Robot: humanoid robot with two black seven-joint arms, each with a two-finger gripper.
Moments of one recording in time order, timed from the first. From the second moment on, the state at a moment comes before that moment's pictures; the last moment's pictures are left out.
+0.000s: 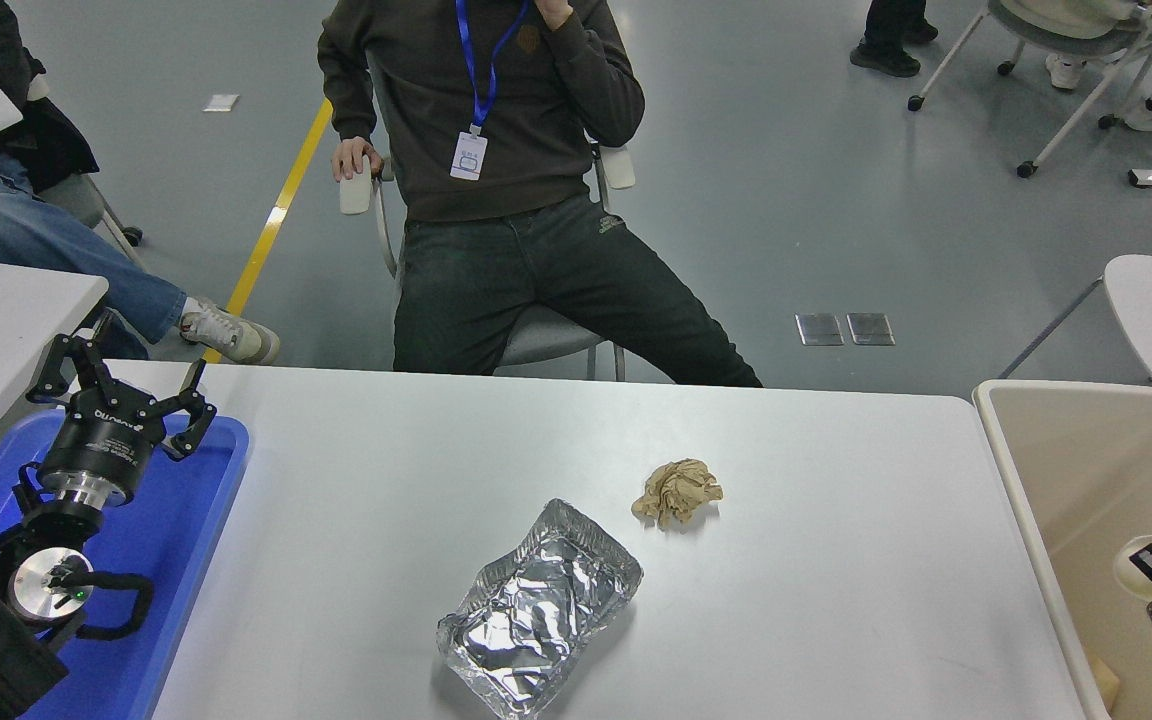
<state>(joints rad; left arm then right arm) -0.55 0.46 -0.59 -0.39 -0.23 -0.70 -0.60 0.60 -0.31 -0.23 -0.08 -0.35 -0.01 -0.05</state>
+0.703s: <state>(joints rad) -0.55 0.46 -0.59 -0.39 -0.23 -0.70 -0.60 0.62 -0.31 -0.22 -0.08 -0.35 -0.08 -0.05</state>
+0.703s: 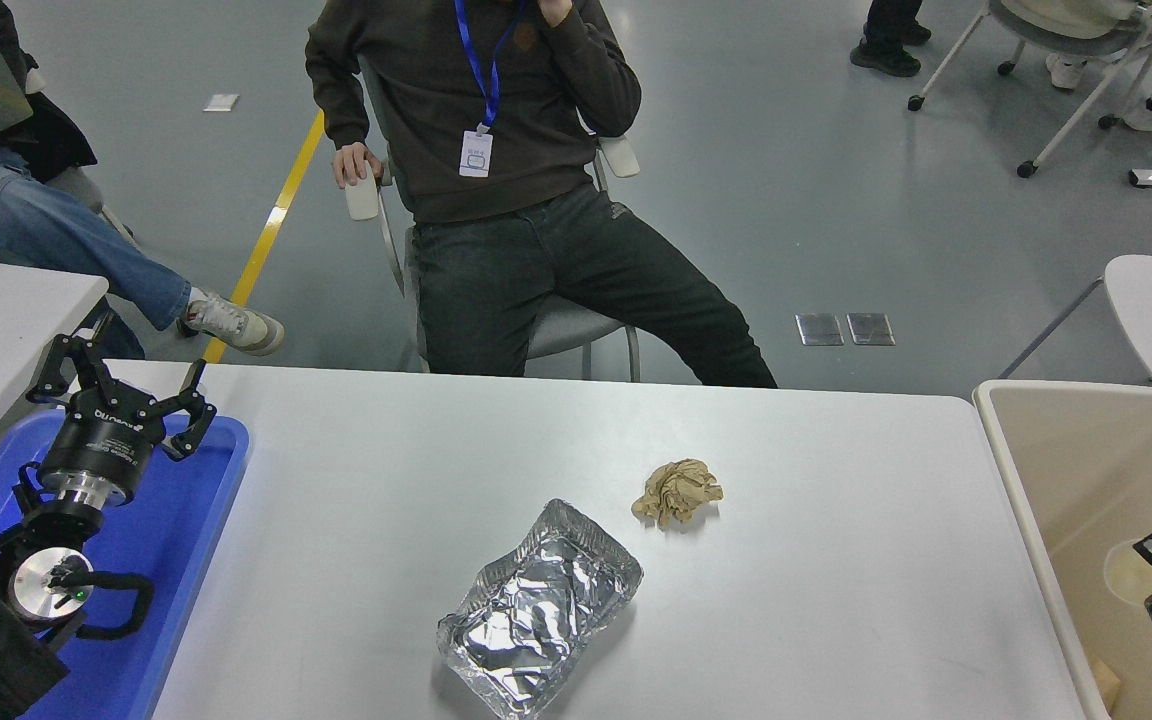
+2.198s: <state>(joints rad) -0.55 0.46 -0.59 -0.39 -0.23 -0.70 -0.60 1.27 -0.57 0.39 0.24 -0.34 -0.09 -0.04</state>
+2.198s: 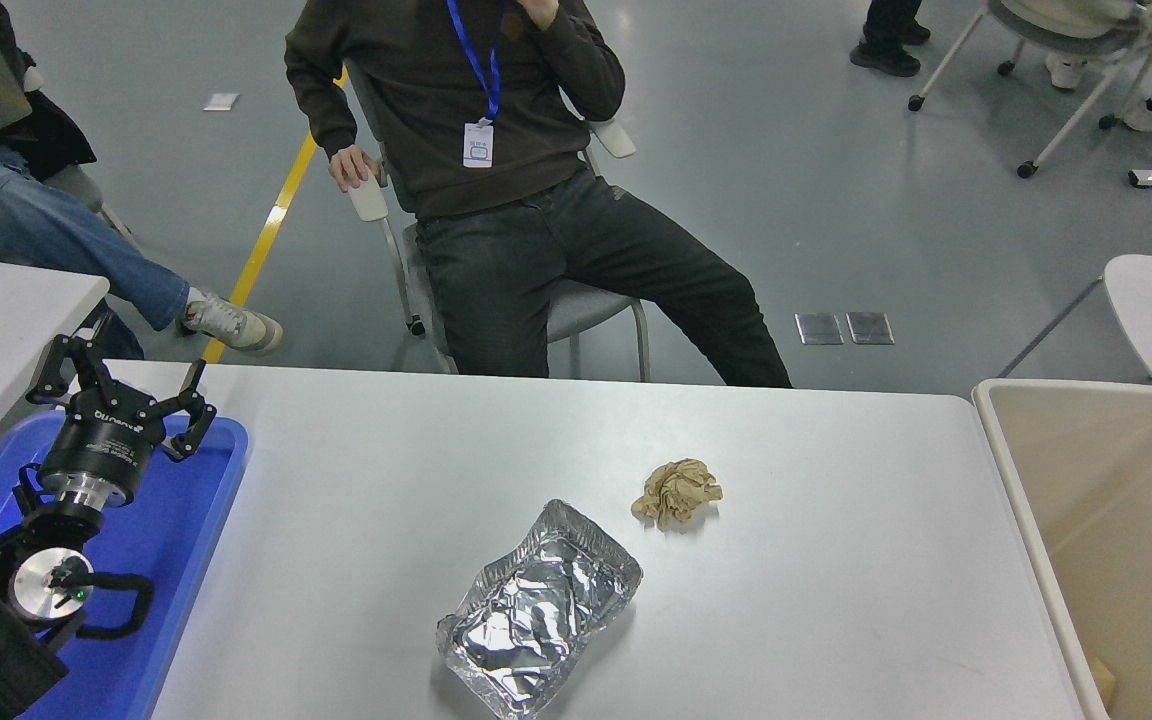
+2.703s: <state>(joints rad) -0.55 0.46 -0.59 -0.39 -0.23 -0.70 -0.60 1.24 -0.59 0.73 0.58 -0.34 -0.08 0.07</state>
